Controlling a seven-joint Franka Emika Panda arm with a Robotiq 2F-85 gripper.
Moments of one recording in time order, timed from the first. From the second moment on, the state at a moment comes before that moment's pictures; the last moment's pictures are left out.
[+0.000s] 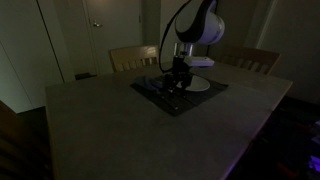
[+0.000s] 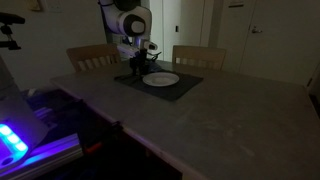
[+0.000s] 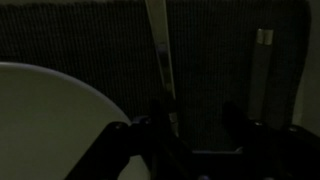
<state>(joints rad) 0.04 0.53 0.14 -2.17 0.19 2.63 0.05</state>
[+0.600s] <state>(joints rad) 0.02 0.52 0.14 -2.17 0.22 2.63 0.04</state>
